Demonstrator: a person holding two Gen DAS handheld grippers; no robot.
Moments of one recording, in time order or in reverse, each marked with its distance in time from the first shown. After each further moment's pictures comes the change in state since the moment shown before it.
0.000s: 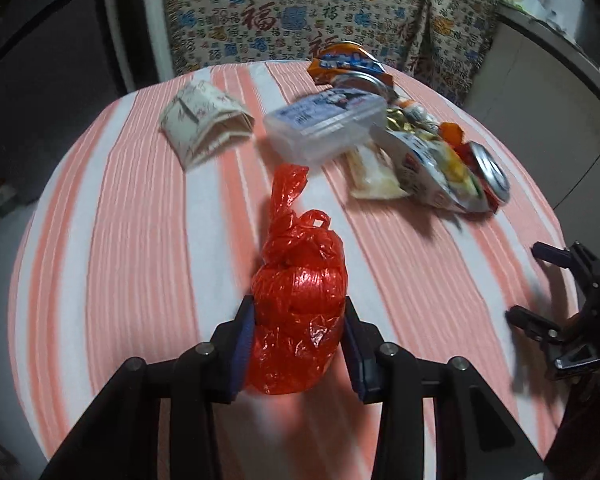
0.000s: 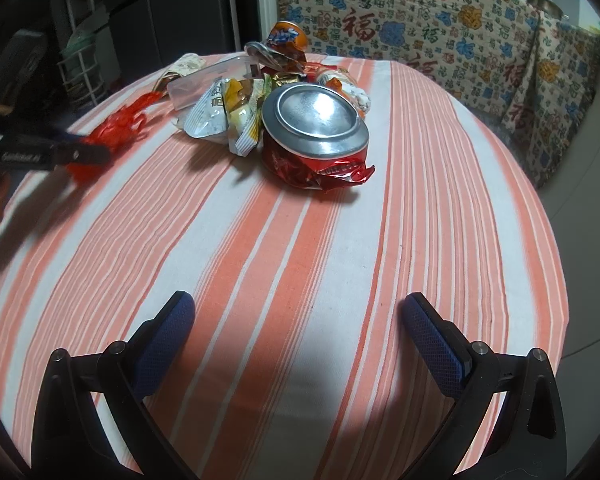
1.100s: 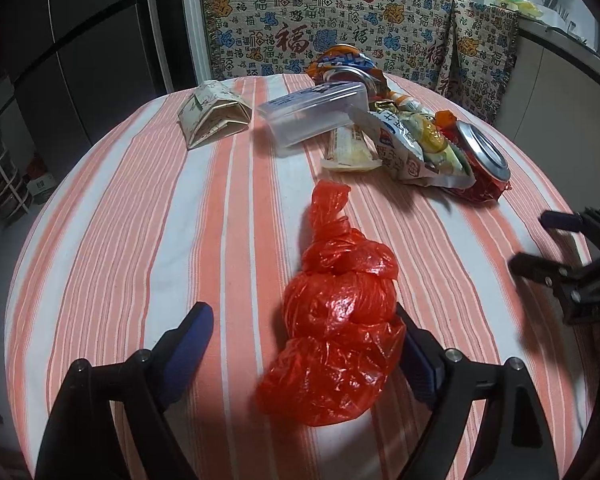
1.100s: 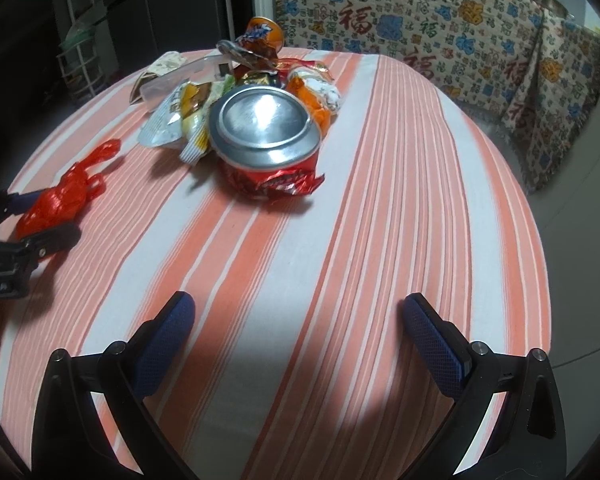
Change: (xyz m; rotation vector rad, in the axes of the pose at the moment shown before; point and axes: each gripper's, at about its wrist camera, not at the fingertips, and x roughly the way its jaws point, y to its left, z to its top) left arm 0.006 -0.045 -0.035 -0.065 -0.125 0.162; right arm 0.012 -0.040 0.019 -0.027 0.034 0.016
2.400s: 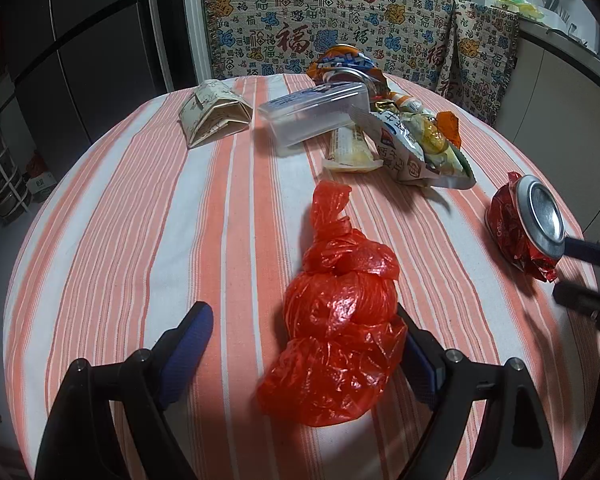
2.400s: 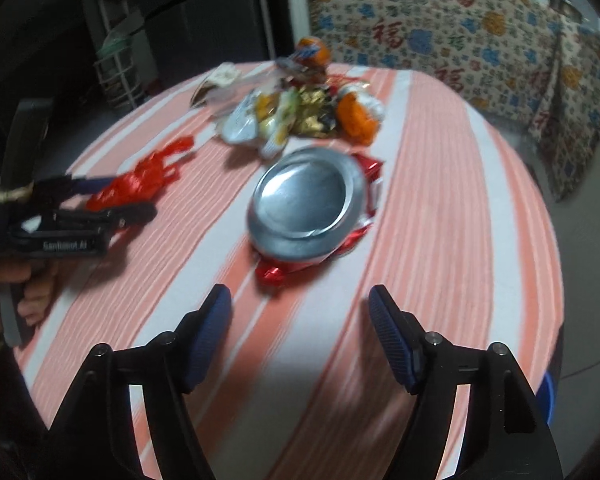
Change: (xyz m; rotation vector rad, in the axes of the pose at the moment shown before) left arm 0.000 0.000 0.000 -0.004 0.001 -0.005; right arm -0.048 0.013 -0.028 0.000 -0.092 0.120
